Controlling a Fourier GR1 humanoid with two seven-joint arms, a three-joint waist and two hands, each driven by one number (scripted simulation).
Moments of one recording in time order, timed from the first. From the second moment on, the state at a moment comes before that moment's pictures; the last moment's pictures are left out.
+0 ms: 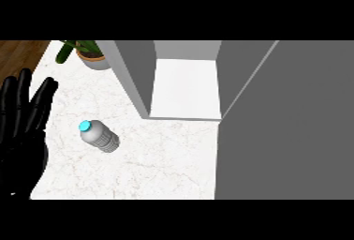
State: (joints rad) left arm -0.03 0.09 -0.01 -2.10 0.01 0.00 -0.01; right arm -0.02 -0.10 0.00 -2.10 -0.01 0.02 -0.01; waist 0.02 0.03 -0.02
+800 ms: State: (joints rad) left arm 0.15 0.01 -0.04 -2.27 0.06 0.33 0.25; right arm 0.36 -0.13 0.06 -2.38 -0.20 0.17 0.13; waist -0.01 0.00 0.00
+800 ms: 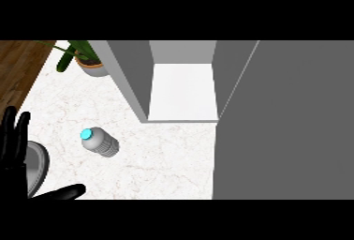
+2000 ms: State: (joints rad) left arm 0.38 0.00 -0.16 -2.40 0.02 0.39 0.26; right arm 0.70 -0.10 0.06 -2.44 -0.20 0.34 -0.03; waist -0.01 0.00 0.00
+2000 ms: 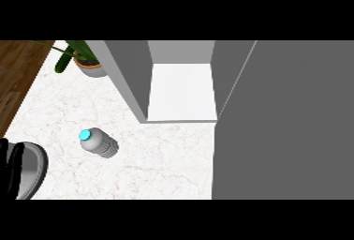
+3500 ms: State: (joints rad) left arm 0.16 0.01 0.14 -1.45 0.31 0.18 -0.27; right arm 1.06 -0.12 0.03 -2.45 -0.18 0.51 -0.35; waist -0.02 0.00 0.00
